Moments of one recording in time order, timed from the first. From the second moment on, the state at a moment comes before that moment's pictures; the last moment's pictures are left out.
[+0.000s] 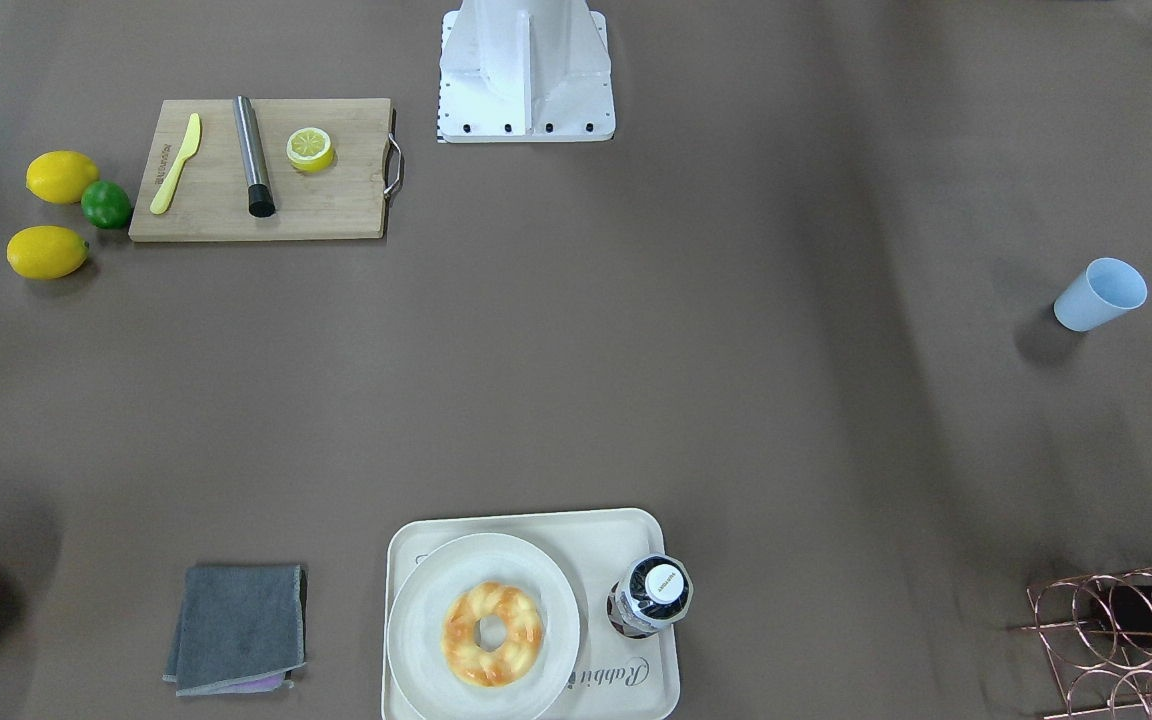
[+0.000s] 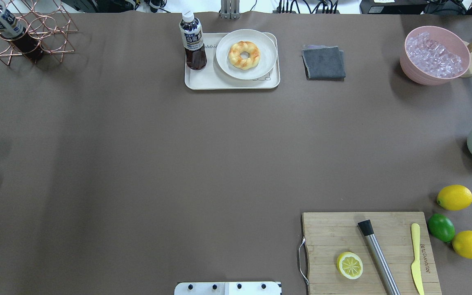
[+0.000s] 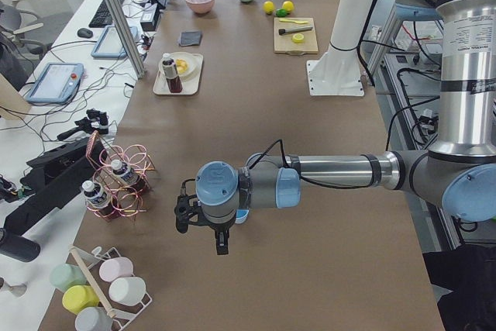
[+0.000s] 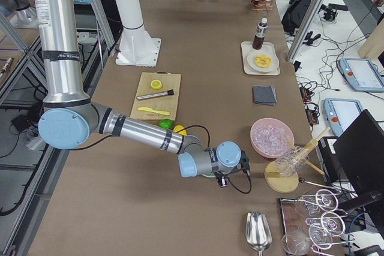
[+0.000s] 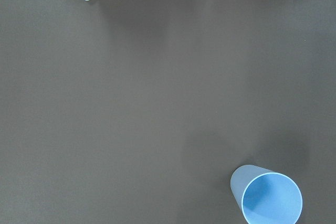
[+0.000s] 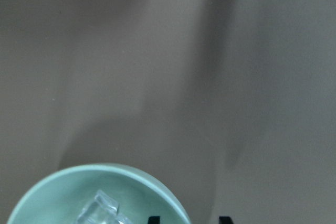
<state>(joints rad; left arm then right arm) -1.69 -1.51 -1.62 -1.55 -2.41 0.00 1.41 -1.50 1.18 -1.07 2.44 -0.02</state>
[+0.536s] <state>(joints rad) -1.69 -1.51 -1.63 -1.55 -2.42 0.00 1.46 -1.44 1.29 -1.24 2.42 -0.02</state>
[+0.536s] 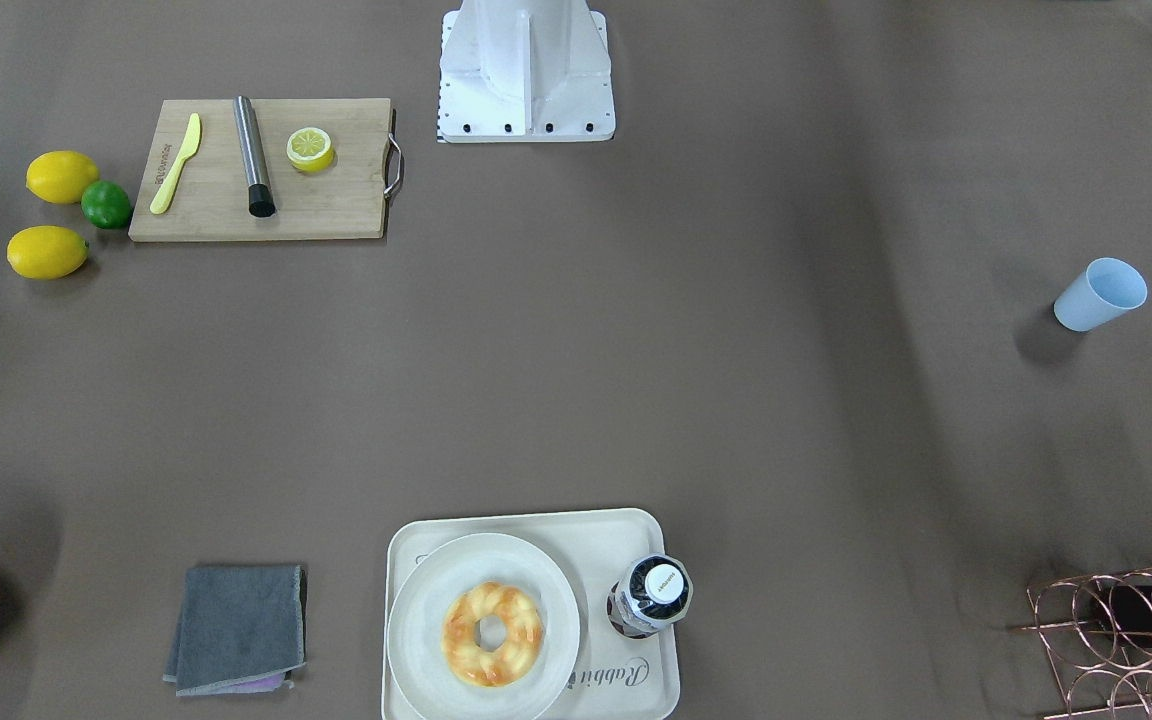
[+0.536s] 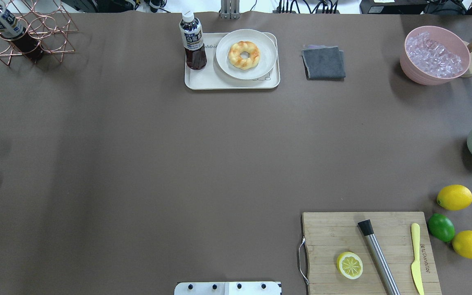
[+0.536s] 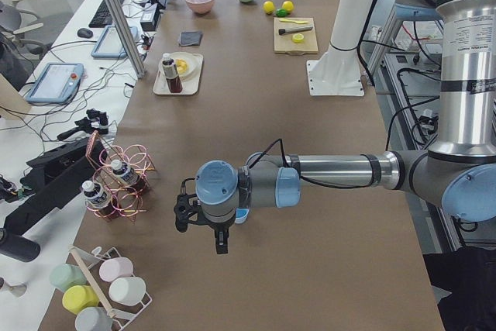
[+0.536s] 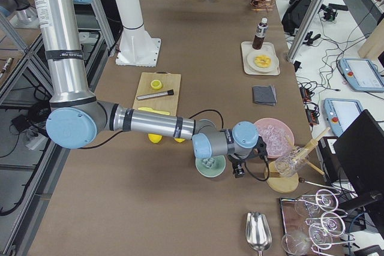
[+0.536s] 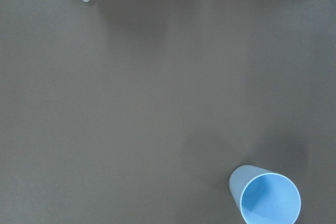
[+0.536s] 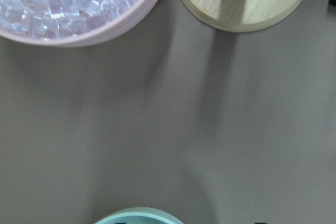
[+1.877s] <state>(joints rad) -1.69 -1.51 -1.63 -1.55 -2.42 0.00 1.61 -1.36 1.61 -1.61 2.31 0.07</state>
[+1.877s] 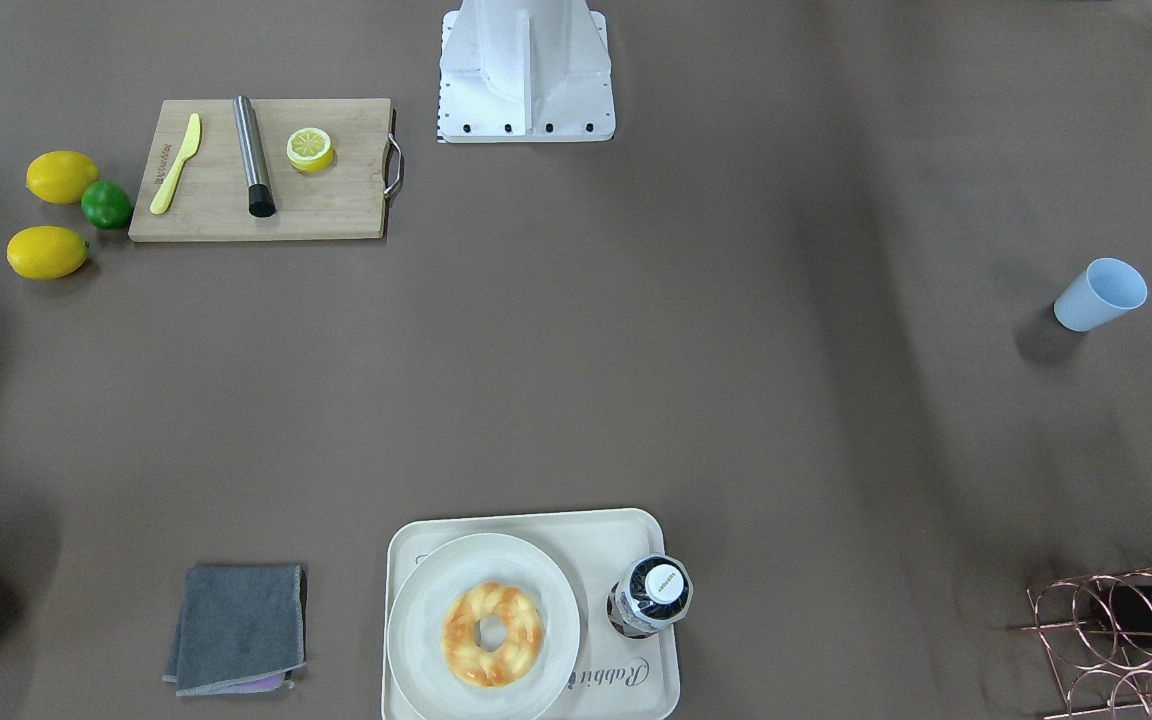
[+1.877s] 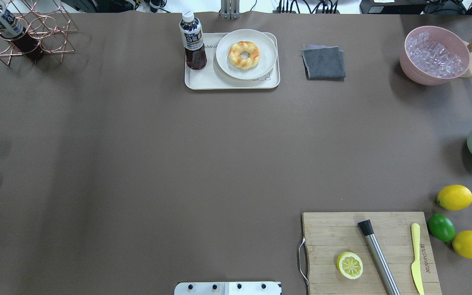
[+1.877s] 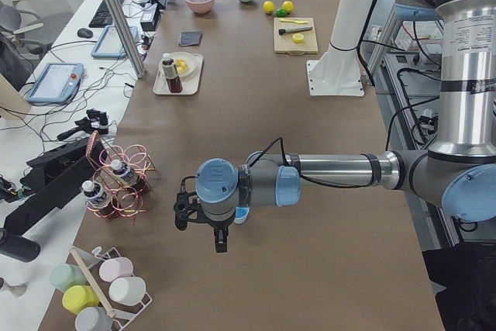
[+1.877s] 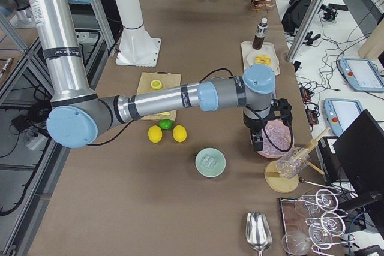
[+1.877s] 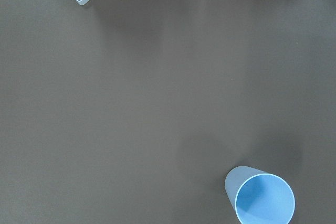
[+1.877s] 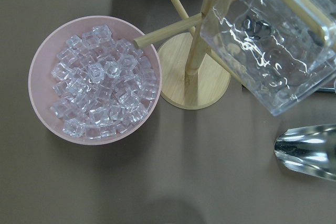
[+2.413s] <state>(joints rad) -1.69 -1.51 -1.63 -1.55 -2.42 0.01 1.61 -1.43 1.67 -1.62 2.32 0.09</state>
